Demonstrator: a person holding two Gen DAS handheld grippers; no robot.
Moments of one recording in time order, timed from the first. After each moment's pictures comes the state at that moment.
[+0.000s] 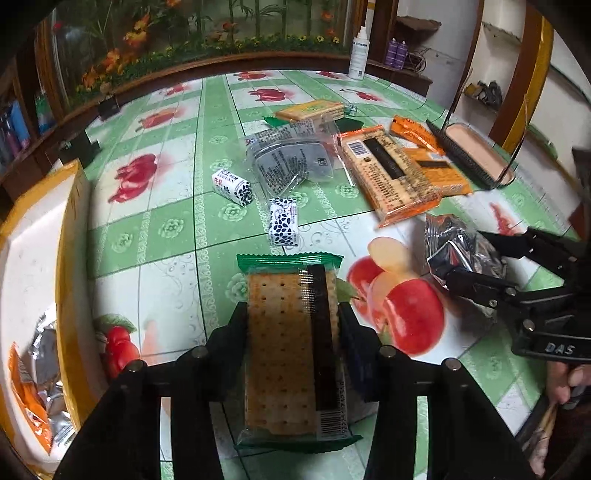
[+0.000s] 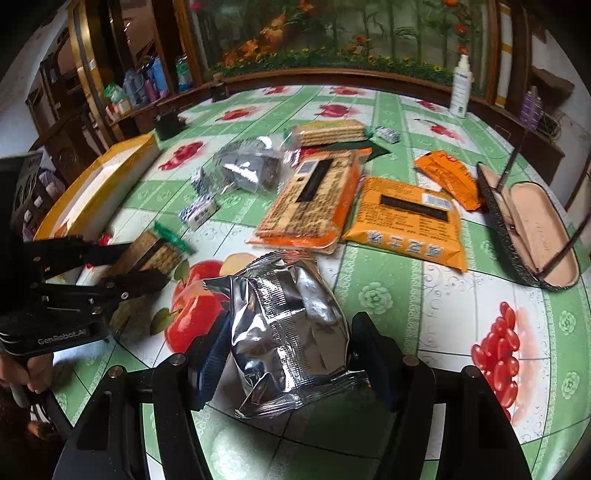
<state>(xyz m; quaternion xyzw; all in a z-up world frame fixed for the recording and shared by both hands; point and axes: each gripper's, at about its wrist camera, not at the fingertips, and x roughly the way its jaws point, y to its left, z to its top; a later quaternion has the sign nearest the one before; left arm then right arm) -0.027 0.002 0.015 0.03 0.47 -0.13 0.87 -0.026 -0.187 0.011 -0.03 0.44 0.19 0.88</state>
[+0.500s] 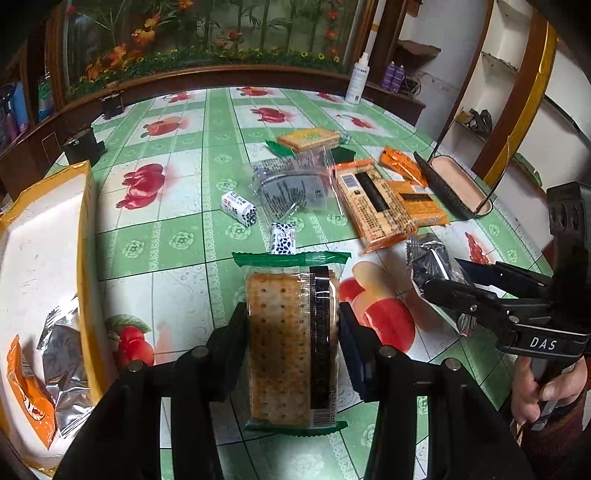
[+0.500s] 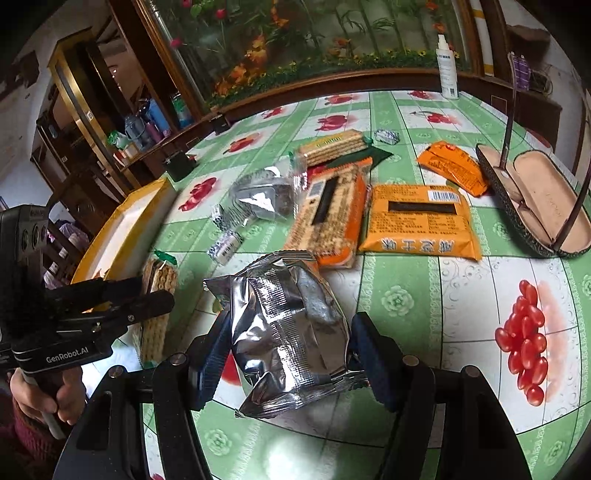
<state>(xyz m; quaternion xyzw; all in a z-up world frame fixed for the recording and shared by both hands) -0.036 0.018 0.041 -0.02 0.44 -0.15 0.88 -0.028 -0.186 0.026 0.07 0.43 0.22 0.87</state>
